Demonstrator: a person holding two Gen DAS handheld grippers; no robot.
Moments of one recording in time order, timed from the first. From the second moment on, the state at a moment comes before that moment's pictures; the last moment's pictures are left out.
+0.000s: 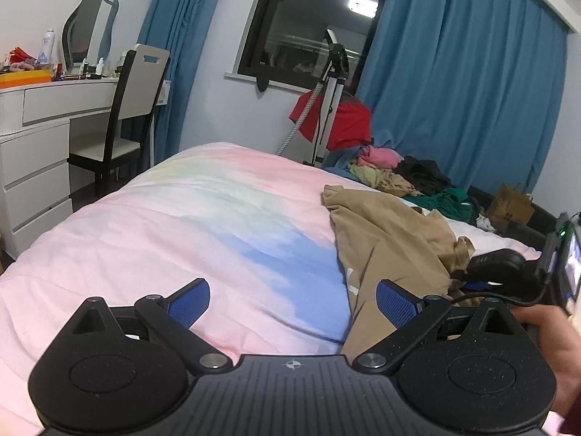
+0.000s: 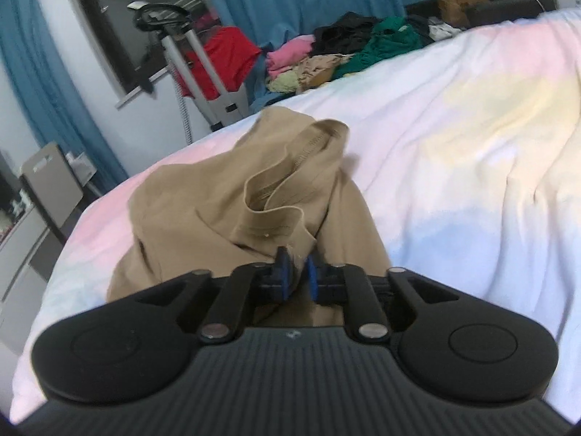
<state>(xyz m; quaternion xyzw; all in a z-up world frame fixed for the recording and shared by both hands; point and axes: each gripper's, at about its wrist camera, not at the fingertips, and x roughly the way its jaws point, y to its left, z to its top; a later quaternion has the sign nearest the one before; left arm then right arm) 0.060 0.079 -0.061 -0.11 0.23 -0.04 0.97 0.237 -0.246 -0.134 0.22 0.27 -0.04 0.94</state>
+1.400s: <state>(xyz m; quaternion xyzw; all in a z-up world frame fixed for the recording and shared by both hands) -0.004 0.116 -0.041 0.01 0.52 -0.14 0.85 0.005 -0.261 -0.058 0.21 0.23 0.06 0.95</state>
